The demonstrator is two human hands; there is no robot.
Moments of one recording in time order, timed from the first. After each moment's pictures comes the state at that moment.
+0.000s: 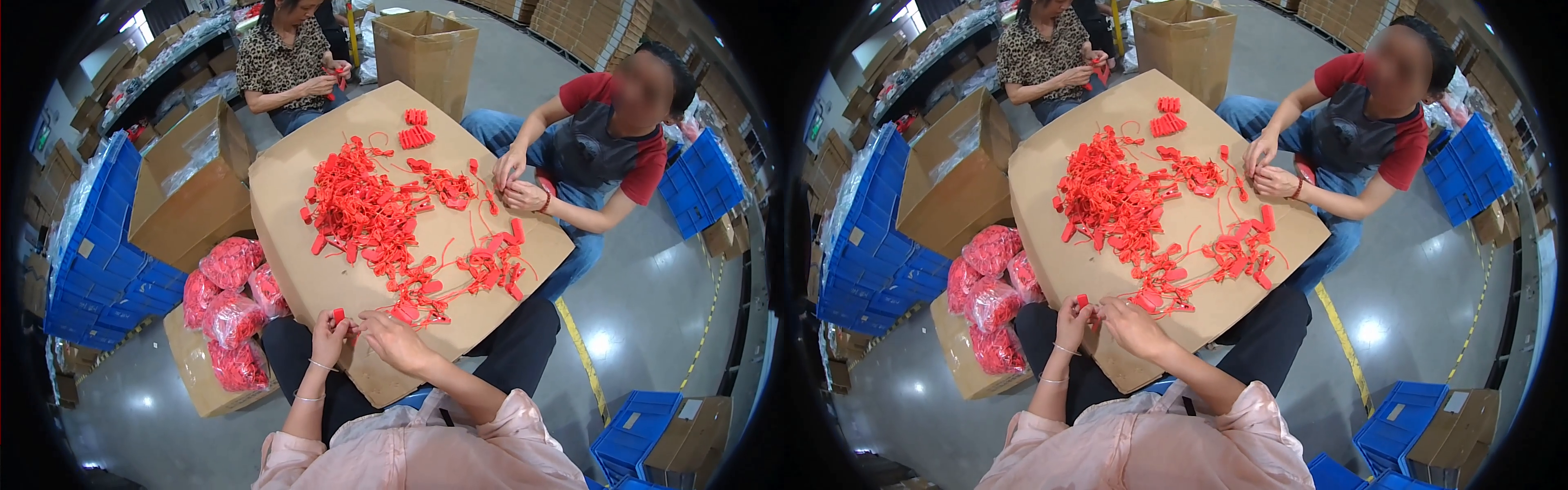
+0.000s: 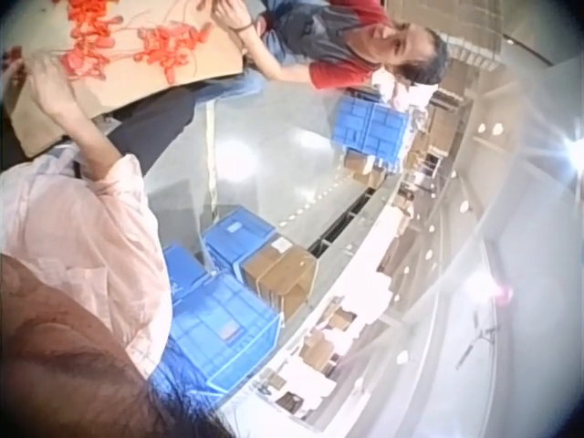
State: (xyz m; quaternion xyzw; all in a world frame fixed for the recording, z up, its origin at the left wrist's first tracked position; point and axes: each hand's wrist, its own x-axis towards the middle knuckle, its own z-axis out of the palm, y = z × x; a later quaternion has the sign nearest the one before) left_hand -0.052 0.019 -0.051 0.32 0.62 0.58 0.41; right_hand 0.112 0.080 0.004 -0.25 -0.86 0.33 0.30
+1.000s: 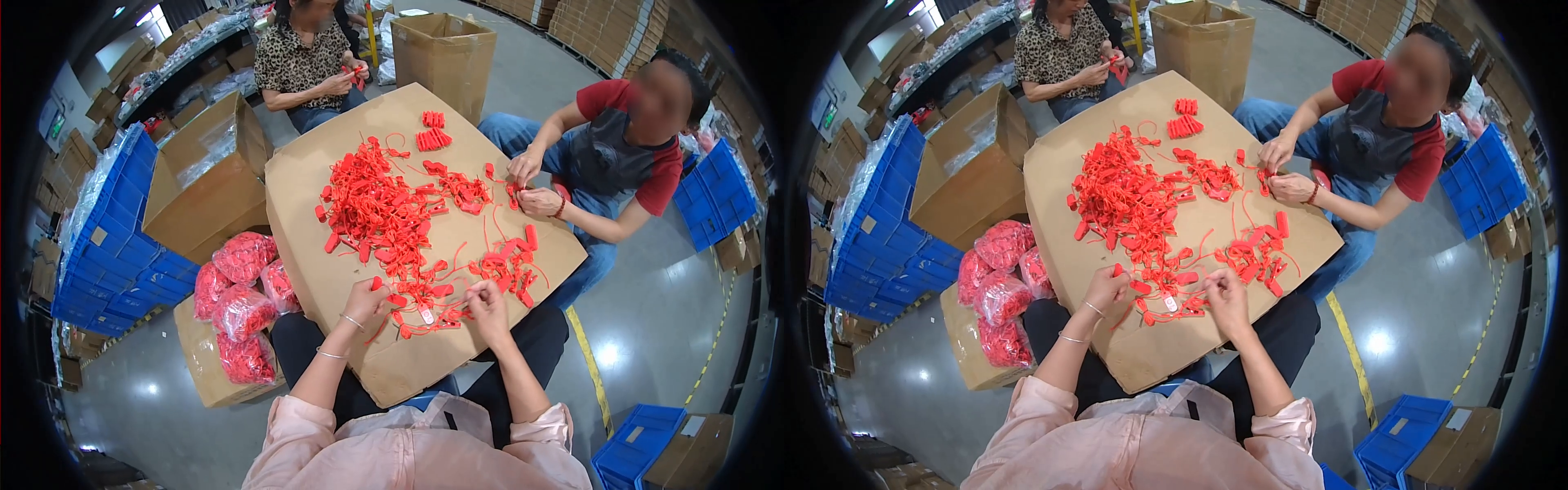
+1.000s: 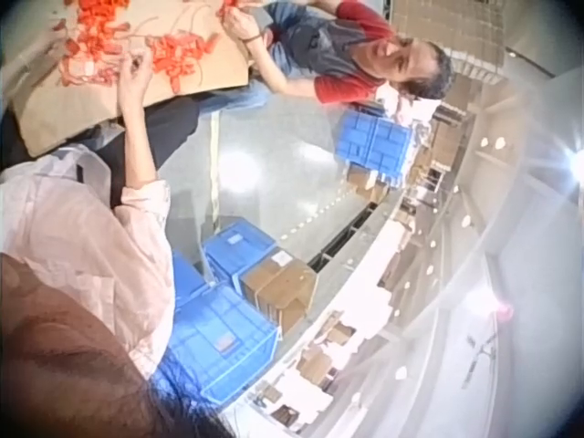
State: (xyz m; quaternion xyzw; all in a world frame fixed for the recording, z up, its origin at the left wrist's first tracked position) left_hand -0.031 0.105 -0.020 0.29 0.61 0.48 0.56; right_hand 0.215 0.152 -0.016 -0.40 -0.54 0.59 0.46
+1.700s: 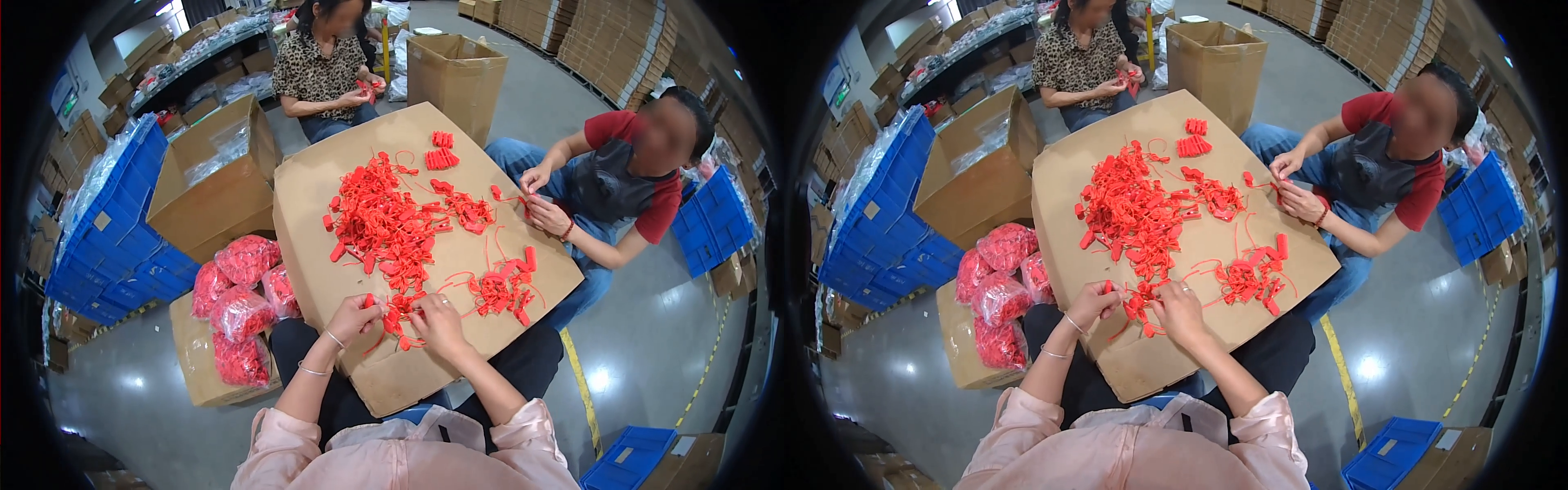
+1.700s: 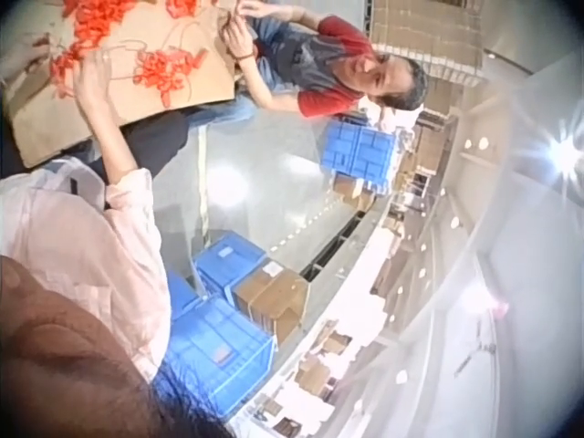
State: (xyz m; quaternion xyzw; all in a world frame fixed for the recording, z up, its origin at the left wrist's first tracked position) left_hand -0.047 0.075 0.028 0.31 0.57 0.46 0.61; right_hand 0.145 0.142 -0.009 -0.34 -0.86 0.22 0.31
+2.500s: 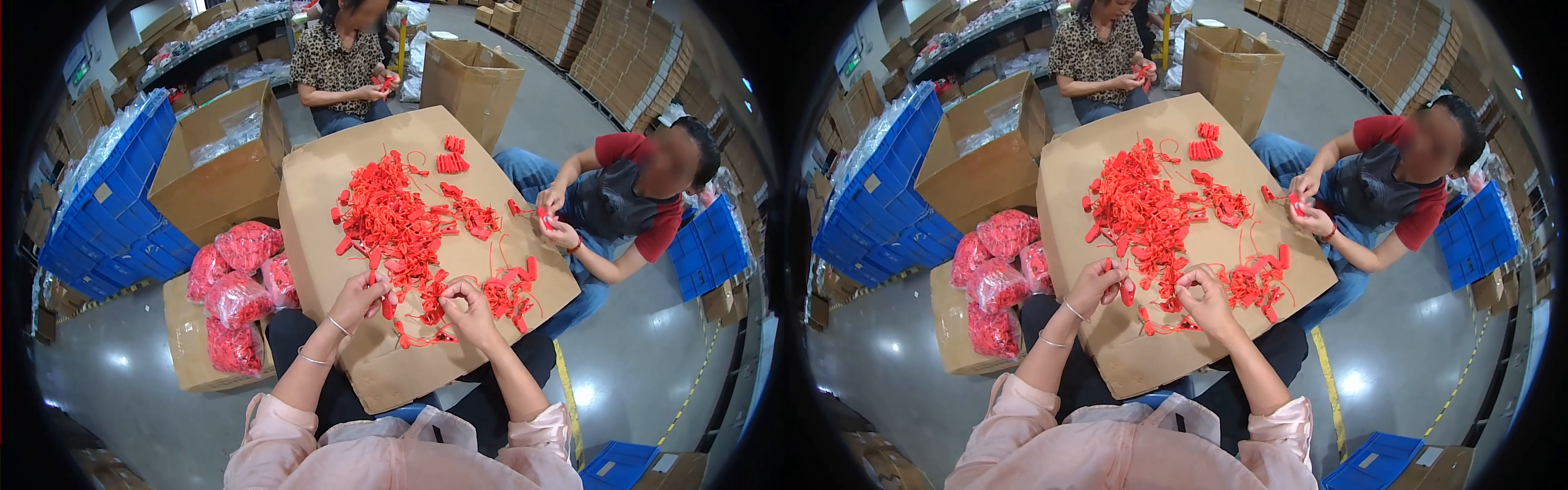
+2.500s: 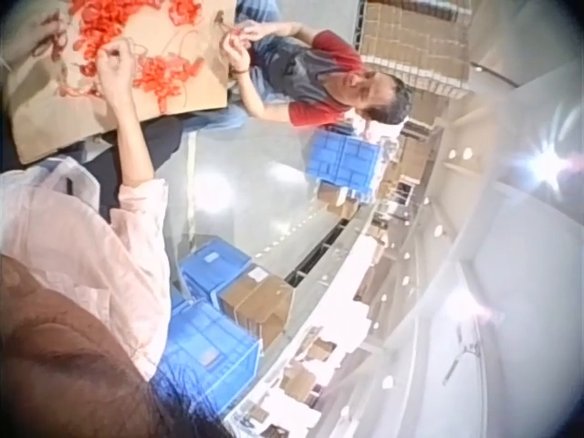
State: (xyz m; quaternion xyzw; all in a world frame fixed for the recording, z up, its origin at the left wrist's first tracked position) left_hand -0.047 0.084 0.058 0.33 0.52 0.53 0.58; right_hand 0.169 0.167 0.039 -0.31 -0.72 0.50 0.36
